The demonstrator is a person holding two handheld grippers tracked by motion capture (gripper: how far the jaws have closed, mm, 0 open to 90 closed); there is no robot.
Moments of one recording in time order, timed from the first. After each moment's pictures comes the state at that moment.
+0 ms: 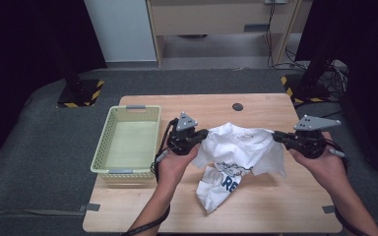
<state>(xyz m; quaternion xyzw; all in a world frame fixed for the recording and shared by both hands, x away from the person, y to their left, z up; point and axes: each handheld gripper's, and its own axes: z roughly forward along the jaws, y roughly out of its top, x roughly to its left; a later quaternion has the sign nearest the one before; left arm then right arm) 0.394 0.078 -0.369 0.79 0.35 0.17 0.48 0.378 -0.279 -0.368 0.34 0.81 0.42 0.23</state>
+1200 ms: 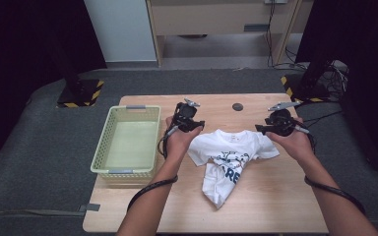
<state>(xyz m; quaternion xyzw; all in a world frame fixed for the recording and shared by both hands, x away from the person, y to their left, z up) 0.501 0.072 -0.427 0.81 0.43 0.19 0.34 0.490 -0.259 -0.434 0.43 0.81 0.34 0.20</state>
